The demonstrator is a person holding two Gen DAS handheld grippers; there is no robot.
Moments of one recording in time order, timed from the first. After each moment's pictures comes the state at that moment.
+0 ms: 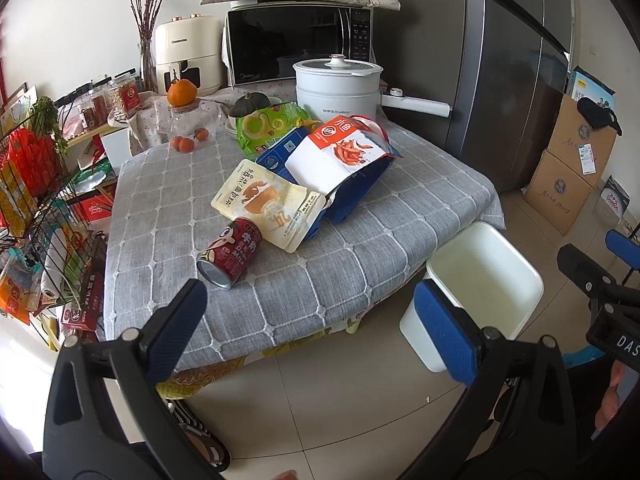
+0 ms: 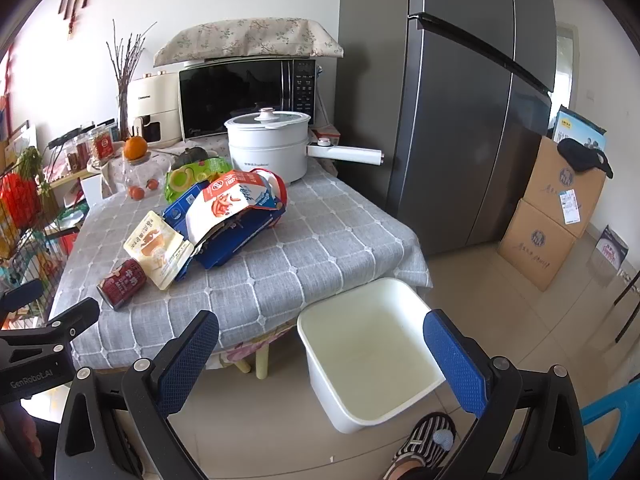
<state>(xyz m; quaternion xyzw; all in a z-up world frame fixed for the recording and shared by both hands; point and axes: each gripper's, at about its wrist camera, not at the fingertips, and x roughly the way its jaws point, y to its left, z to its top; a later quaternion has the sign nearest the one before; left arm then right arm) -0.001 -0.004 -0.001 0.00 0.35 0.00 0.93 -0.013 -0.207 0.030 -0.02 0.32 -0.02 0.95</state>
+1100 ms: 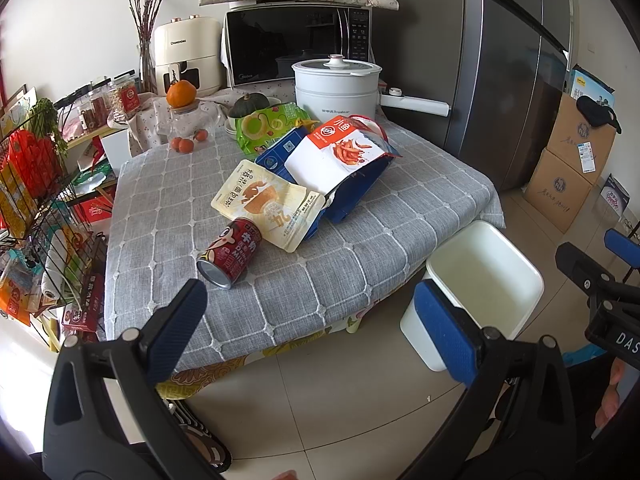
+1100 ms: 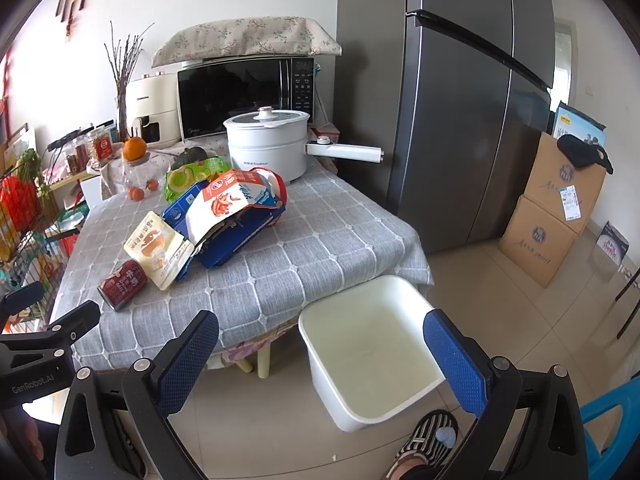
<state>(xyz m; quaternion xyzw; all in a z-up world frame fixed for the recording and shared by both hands) -0.001 -0.005 -0.001 0.01 0.35 0.00 0.94 -0.013 -0.208 0.031 -0.01 0.32 -0.02 0.95</state>
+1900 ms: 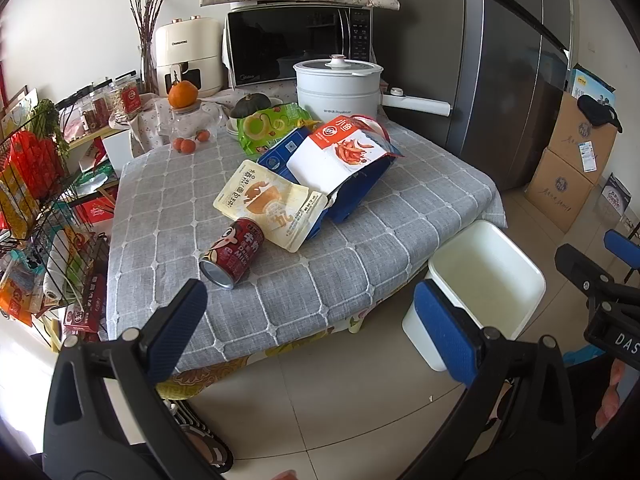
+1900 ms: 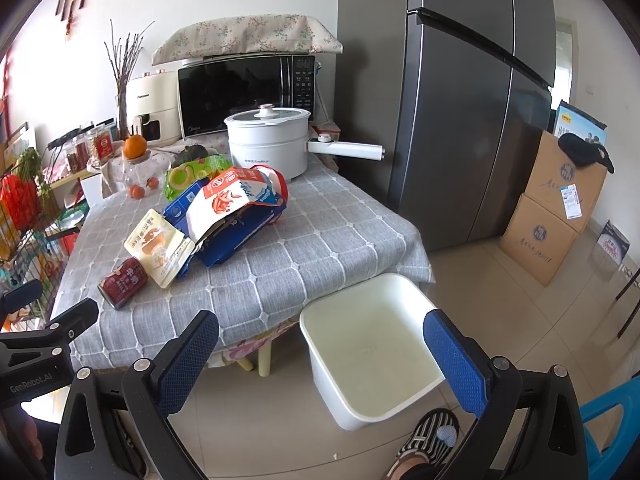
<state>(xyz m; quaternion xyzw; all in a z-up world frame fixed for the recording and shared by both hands) -0.002 -0.004 0.001 0.01 0.35 0.00 0.94 -0.015 -0.206 0.029 -0.01 0.32 -0.02 0.95</state>
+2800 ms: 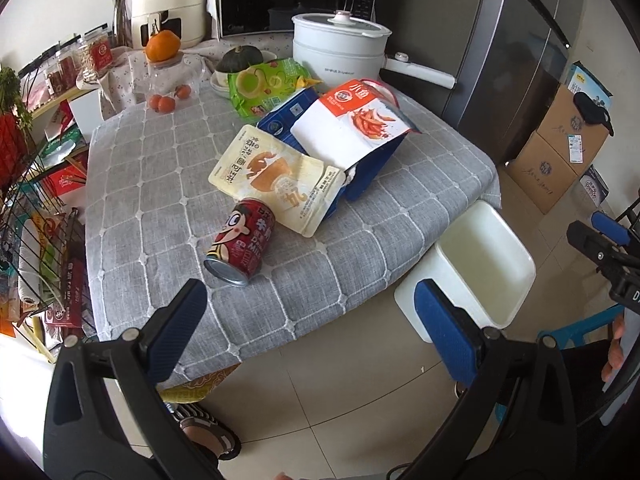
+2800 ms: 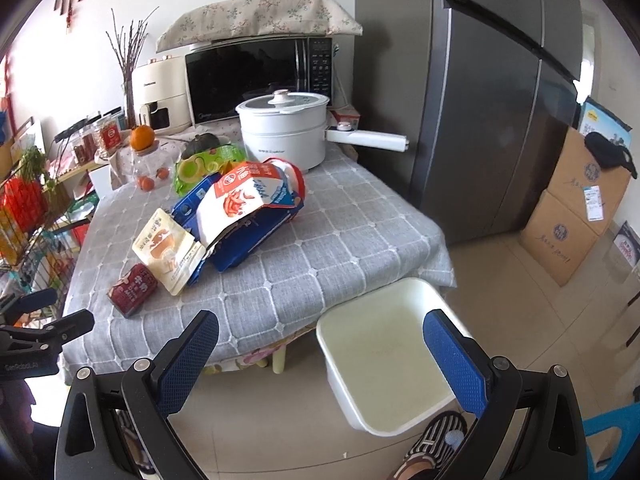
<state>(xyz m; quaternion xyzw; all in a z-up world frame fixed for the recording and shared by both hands) 0.063 0.061 -0.011 -0.02 0.45 -0.06 0.89 0.042 -0.199 0.043 0.00 0.38 0.03 0.93</state>
